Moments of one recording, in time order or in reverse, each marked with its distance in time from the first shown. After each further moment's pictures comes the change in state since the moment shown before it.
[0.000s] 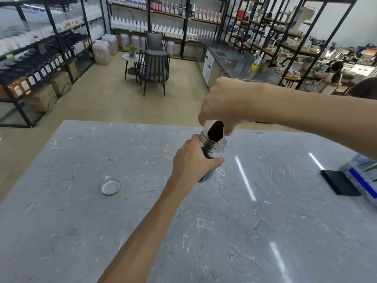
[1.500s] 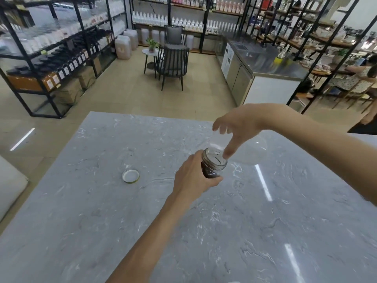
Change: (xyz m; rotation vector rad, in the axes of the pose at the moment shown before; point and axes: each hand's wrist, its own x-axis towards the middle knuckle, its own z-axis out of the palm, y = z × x) left_hand -0.042 -0.061 0.008 0.011 -0.048 -0.034; right_hand 0.022 -0.024 0.046 0.880 -0.261 0.091
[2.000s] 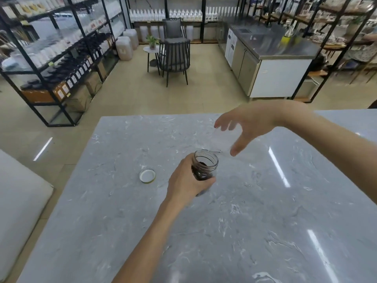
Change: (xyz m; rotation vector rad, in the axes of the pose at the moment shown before) left_hand -0.021 -0.049 -0.036 -0.083 -0.004 -0.087; right_hand 0.001 -0.007 0.016 0.278 0.065 -0.139
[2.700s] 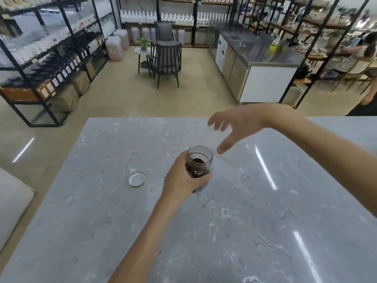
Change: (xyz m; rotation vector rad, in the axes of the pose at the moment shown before) left_hand 0.014 0.007 0.005 -0.186 -0.014 0.037; right_hand 0.005 0.004 -0.005 0.030 0.038 0.087
